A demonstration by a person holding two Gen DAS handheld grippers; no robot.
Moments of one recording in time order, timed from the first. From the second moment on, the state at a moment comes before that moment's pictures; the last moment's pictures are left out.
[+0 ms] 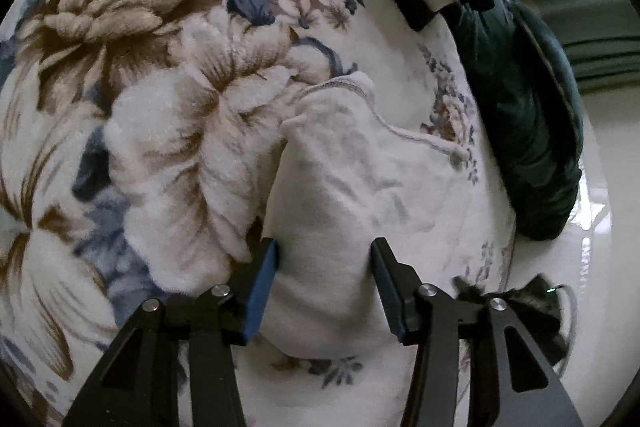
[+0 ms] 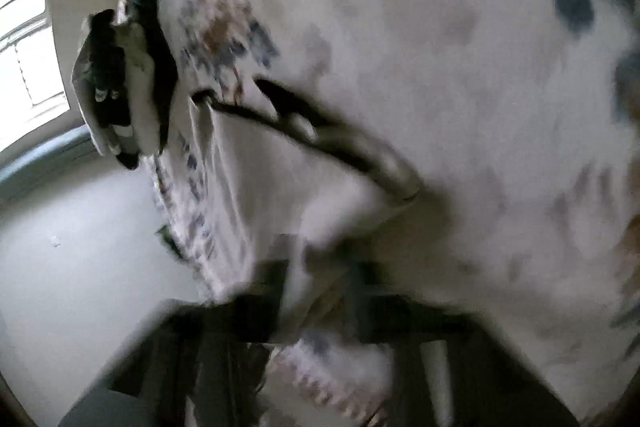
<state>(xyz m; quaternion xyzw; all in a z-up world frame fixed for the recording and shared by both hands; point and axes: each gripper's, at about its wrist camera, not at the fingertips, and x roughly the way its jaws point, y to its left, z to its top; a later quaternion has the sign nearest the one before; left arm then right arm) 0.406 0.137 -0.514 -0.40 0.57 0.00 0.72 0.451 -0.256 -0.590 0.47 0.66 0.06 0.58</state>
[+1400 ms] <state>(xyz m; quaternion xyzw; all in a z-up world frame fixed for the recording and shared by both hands) 0.476 0.178 -0.514 -0.35 0.58 -0.09 0.72 0.497 -0.234 -0.596 0.27 0.71 0.18 0.63</state>
